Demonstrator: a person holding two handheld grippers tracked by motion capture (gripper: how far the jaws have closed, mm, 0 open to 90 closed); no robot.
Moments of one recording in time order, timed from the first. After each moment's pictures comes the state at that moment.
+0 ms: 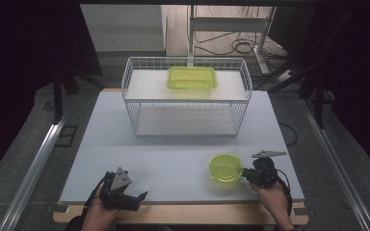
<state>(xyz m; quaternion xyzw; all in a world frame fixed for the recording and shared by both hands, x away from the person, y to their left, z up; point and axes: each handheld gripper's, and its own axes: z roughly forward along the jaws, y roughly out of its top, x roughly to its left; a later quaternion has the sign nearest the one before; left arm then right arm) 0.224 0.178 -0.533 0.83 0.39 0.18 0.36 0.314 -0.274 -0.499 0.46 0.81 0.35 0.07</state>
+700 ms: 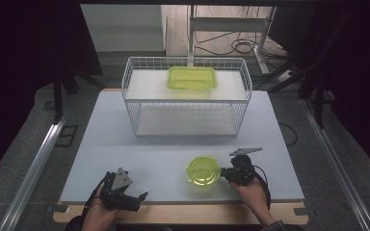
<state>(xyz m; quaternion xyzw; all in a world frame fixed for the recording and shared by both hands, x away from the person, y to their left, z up) 0.223 0.177 -0.533 0.83 0.39 0.18 0.35 0.323 -0.216 -0.506 0.42 0.83 0.37 0.01</state>
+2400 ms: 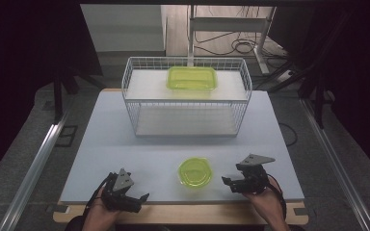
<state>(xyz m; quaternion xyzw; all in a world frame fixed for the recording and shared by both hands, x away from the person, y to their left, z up) 0.222 0.172 -0.531 0.84 0.38 0.17 0.36 0.296 -0.246 -0.496 0.37 0.85 0.36 0.13</state>
